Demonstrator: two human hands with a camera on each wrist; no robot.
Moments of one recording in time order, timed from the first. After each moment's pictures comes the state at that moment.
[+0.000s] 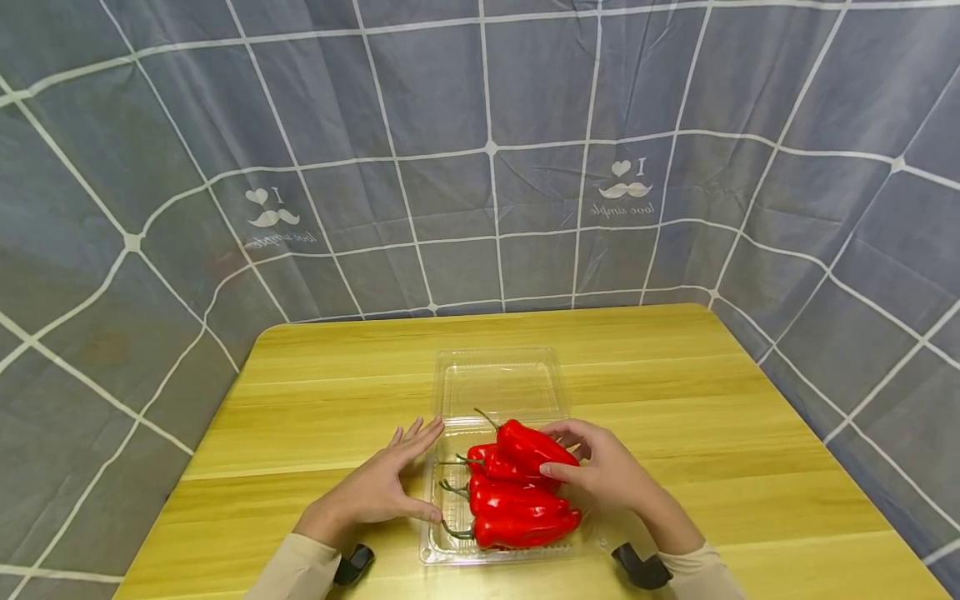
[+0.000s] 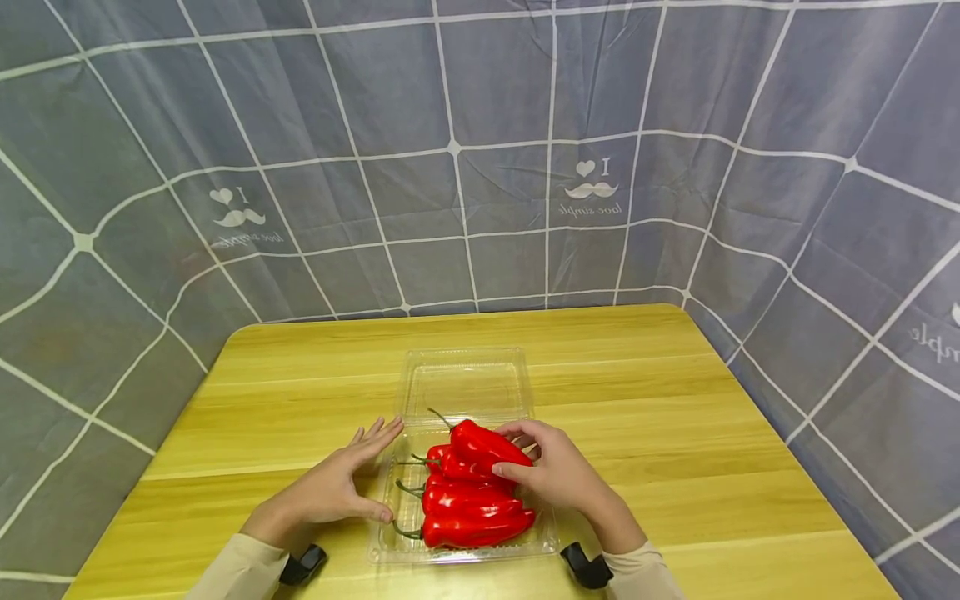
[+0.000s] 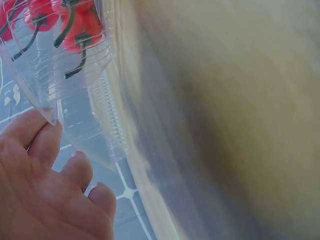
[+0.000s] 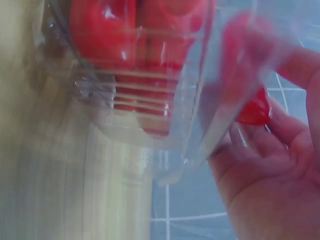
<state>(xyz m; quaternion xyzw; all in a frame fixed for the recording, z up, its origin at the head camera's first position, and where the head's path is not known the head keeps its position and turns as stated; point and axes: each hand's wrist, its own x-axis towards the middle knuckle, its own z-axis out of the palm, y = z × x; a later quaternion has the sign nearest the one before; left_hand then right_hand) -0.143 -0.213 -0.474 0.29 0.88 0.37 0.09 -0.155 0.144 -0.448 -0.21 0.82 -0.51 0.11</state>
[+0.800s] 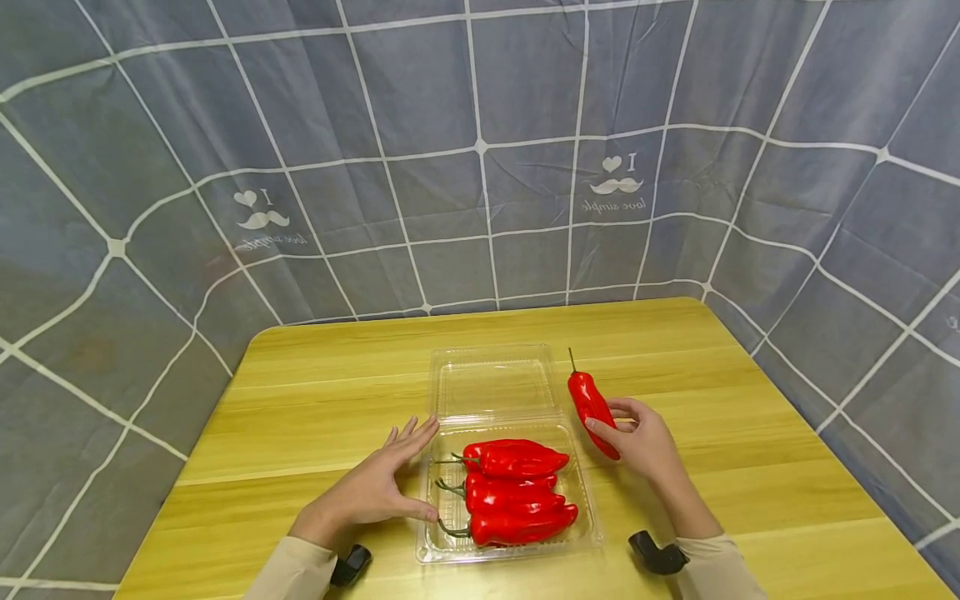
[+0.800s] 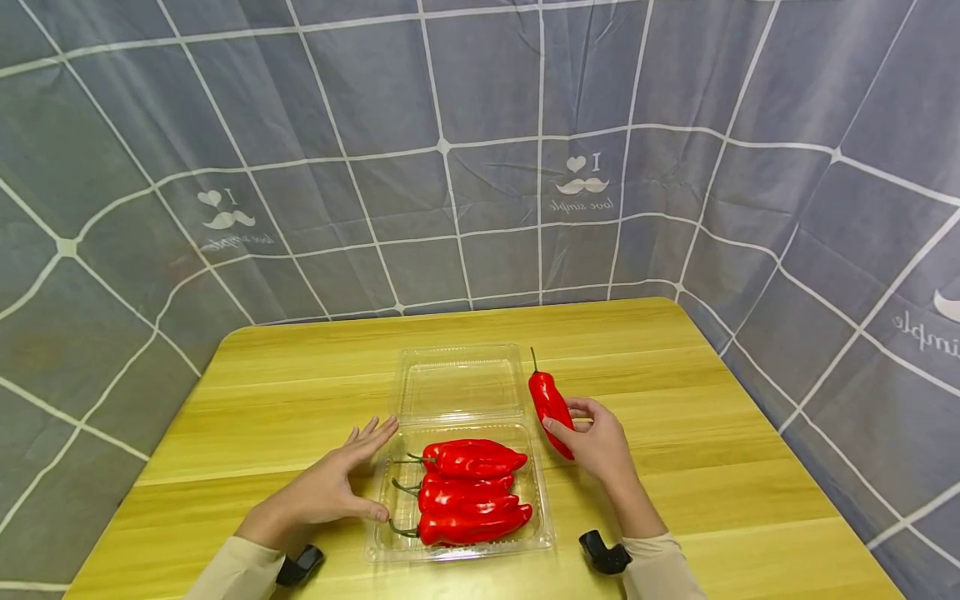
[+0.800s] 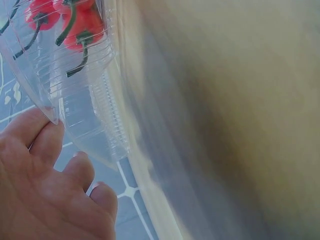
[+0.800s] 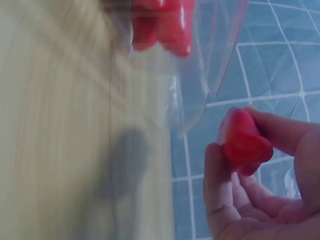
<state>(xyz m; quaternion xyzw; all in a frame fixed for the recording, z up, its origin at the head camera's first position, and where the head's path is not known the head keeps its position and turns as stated) -0.143 -0.214 -0.473 0.27 0.88 0.37 0.10 -0.169 0.187 -0.455 0.06 0.85 -0.52 0.02</state>
